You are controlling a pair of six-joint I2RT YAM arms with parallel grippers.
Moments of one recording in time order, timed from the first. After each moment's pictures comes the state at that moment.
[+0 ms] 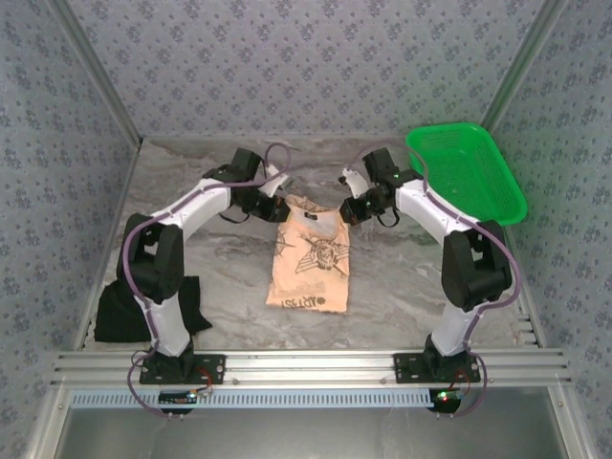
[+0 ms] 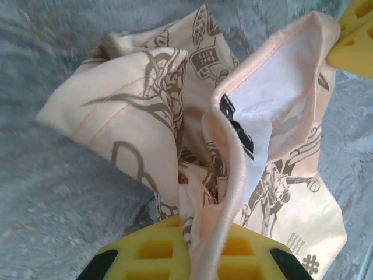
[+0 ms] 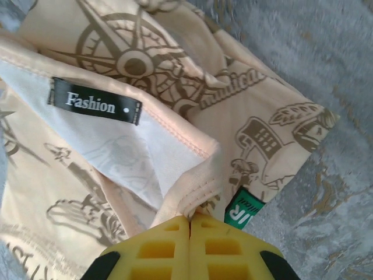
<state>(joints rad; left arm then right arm) -0.41 1.85 1.43 -0.67 0.58 0.09 0.35 1.76 1.37 -0.71 -0.43 -0.11</state>
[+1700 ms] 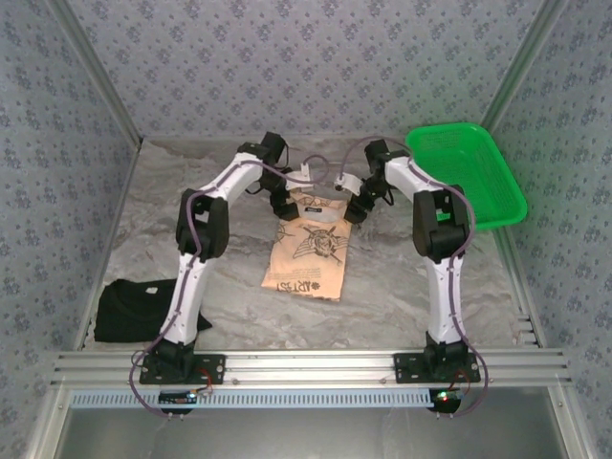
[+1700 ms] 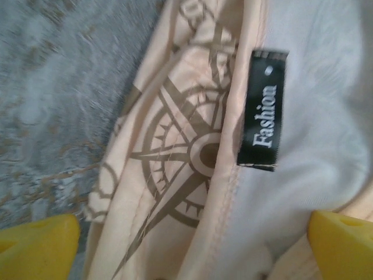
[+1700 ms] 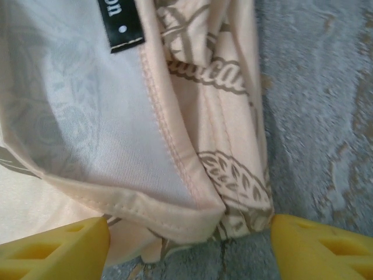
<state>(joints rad) -0.41 2.48 2.19 -1.02 0.41 1.01 0.24 2.28 1.82 -0.91 -0.46 -1.02</state>
